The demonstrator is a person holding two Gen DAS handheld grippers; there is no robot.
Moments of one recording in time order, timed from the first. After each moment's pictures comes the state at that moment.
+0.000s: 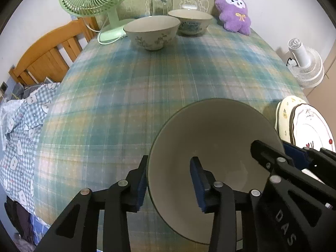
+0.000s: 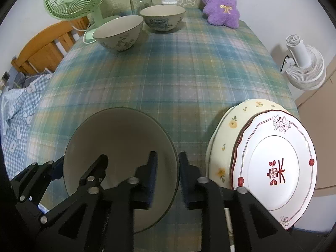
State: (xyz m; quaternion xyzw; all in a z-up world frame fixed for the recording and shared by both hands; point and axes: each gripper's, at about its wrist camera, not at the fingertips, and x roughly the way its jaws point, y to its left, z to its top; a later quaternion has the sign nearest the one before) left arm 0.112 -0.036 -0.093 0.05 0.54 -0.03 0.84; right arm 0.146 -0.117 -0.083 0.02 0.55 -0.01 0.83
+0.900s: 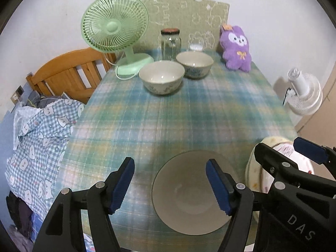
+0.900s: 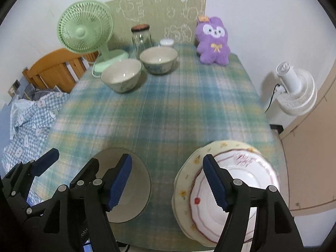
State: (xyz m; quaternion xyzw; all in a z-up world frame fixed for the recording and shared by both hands) left arm 0.100 -0.052 -0.007 0.03 0.46 0.01 0.89; right arm 0.134 -0.153 0.009 0.01 0.47 0.01 0.88
